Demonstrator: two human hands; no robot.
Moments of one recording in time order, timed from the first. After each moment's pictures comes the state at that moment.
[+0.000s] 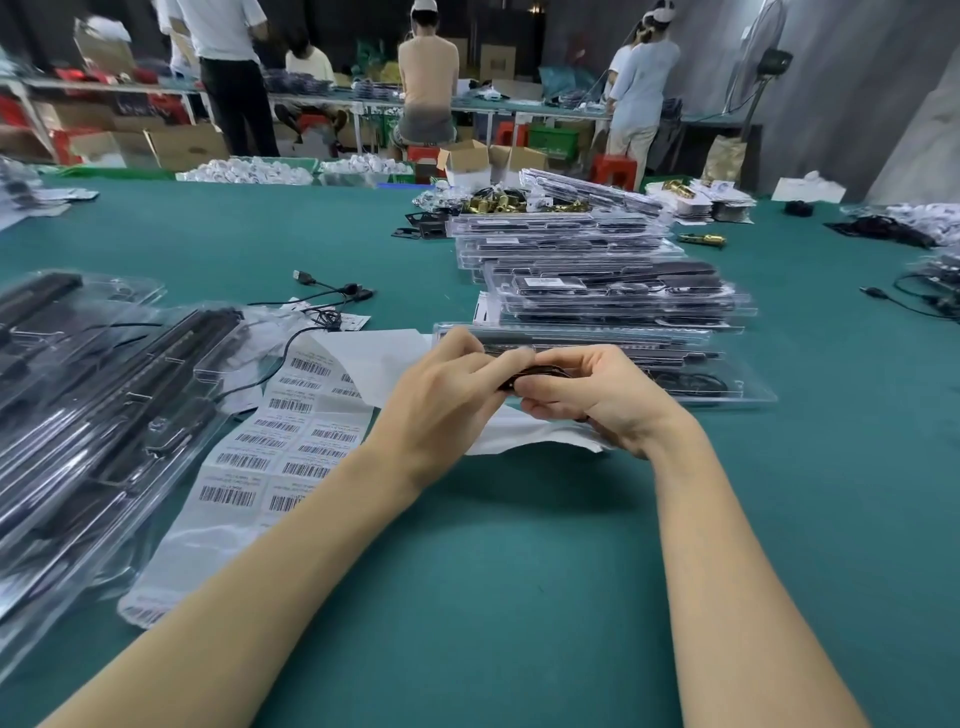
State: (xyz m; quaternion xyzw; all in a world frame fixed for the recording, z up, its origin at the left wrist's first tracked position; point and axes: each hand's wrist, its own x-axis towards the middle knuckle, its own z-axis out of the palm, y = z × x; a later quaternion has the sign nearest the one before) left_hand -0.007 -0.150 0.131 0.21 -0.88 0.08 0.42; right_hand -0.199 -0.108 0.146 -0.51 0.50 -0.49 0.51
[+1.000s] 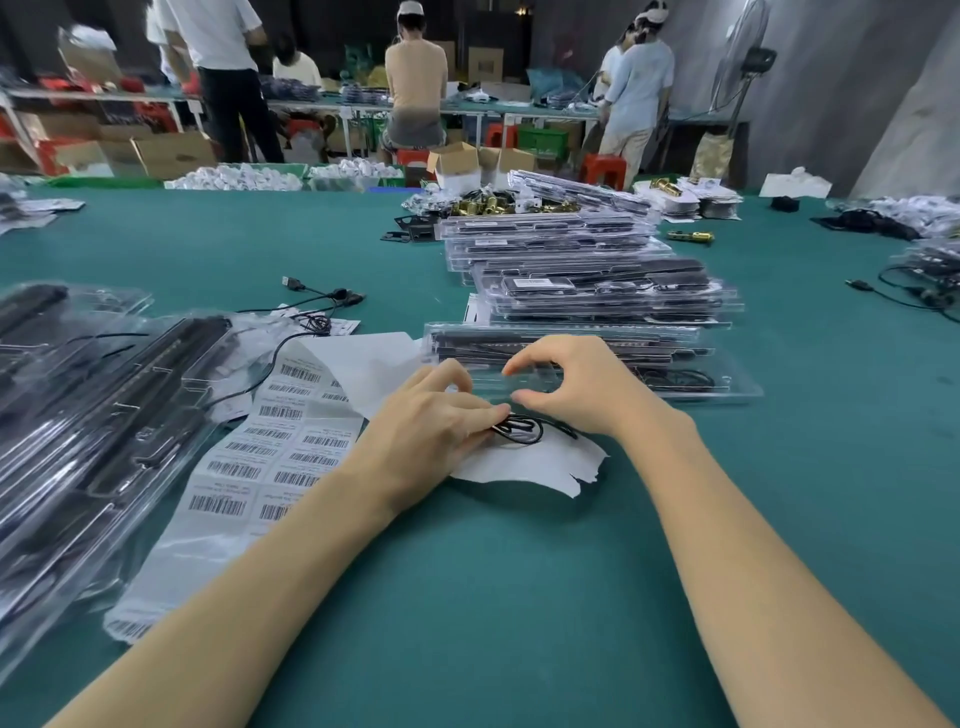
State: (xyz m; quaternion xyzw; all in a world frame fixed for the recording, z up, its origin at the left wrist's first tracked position) left_hand 0.006 -0.162 0.104 0.17 -0.92 0.08 0.34; right_hand -0.214 -0.130 0.139 -0.72 0.63 -0.27 0.11
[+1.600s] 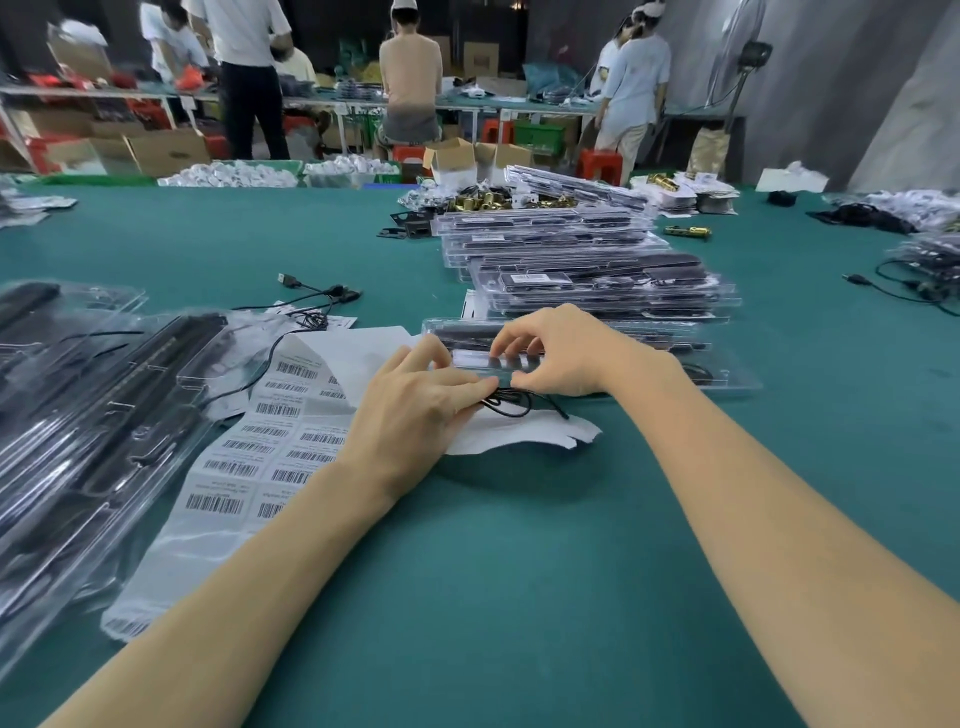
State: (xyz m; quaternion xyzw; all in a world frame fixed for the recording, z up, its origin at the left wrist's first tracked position) left_hand 0.005 -0.162 0.114 0.22 -0.88 0.13 0.40; right_hand -0.210 -0.155 0.171 -0.76 0.63 -0.12 0.13
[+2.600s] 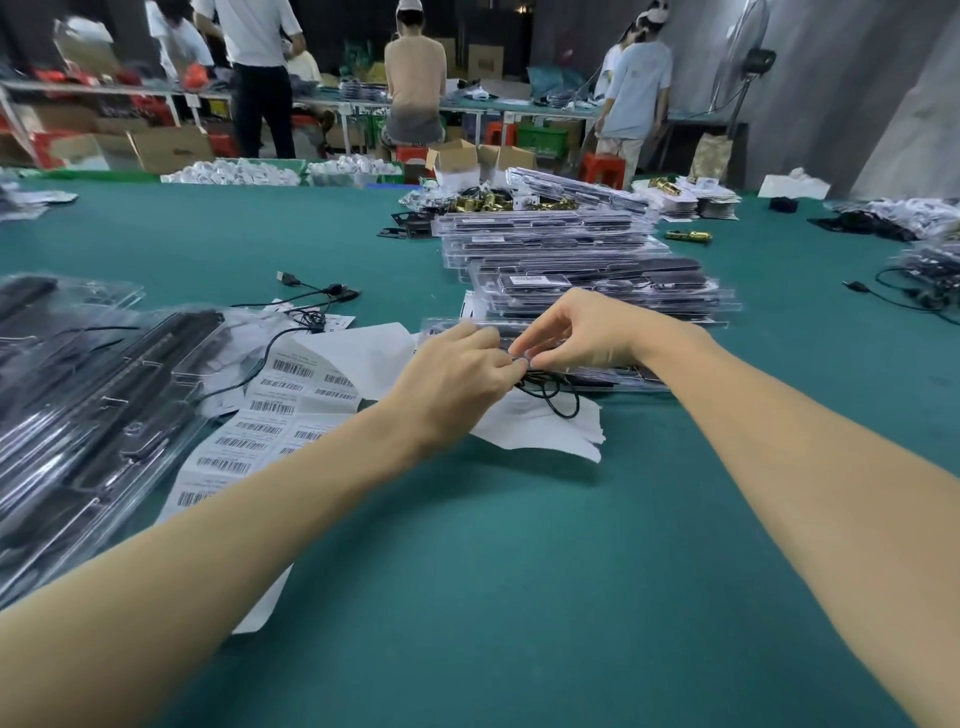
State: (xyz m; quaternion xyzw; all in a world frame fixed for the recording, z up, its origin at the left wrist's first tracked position) left_hand -0.030 -0.173 0.142 0.17 -0.91 0.28 0.24; right_hand -0.239 -0.161 0.191 -0.72 0.62 -0.16 0.26
